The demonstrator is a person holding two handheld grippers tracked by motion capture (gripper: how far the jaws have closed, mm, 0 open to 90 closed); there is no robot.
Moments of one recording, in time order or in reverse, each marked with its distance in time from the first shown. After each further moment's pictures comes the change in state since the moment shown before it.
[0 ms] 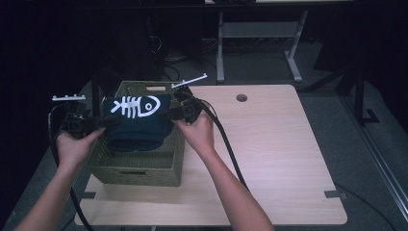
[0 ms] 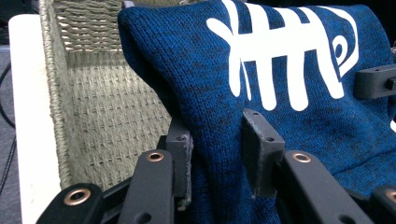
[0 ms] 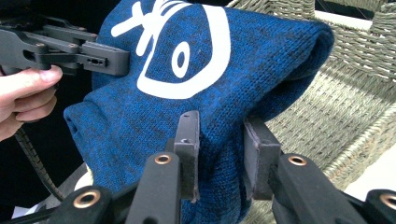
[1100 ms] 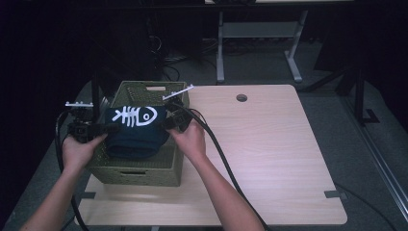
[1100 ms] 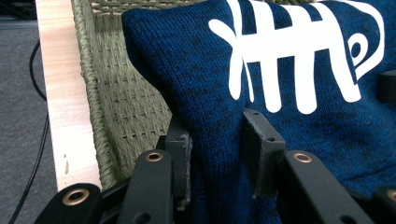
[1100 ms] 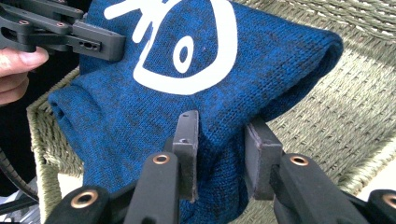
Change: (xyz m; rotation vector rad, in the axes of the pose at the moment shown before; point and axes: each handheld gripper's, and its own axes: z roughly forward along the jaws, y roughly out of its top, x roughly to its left) left arm 0.022 -0.017 0.025 0.112 0.095 0.017; right arm -0.004 -0.018 0.045 0.087 -0.055 -0.006
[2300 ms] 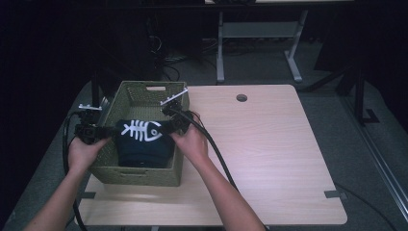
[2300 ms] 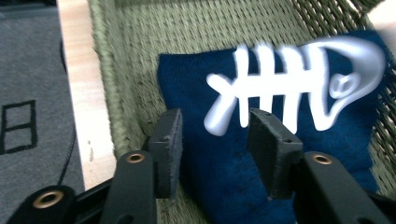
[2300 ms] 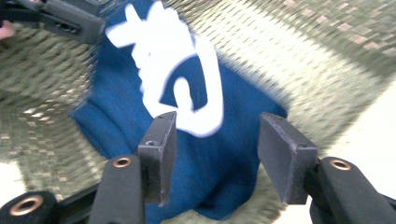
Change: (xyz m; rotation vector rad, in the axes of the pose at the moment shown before) left arm 0.005 -0.004 0.021 0.059 0.114 0.039; right arm 0.002 -0.005 0.006 0.048 -0.183 -0.104
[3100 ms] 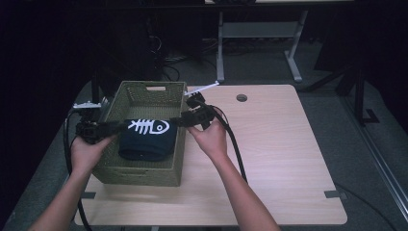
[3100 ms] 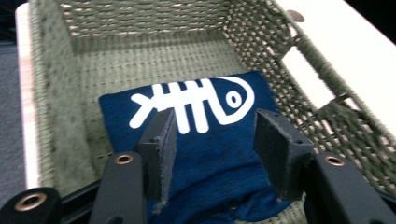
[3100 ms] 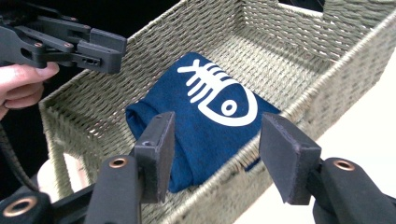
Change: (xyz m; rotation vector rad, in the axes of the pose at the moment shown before) left arm -0.037 0.005 -0.022 -0.134 -0.120 0.012; right arm -0.034 -0.017 -0.063 -0.136 0.152 0.082
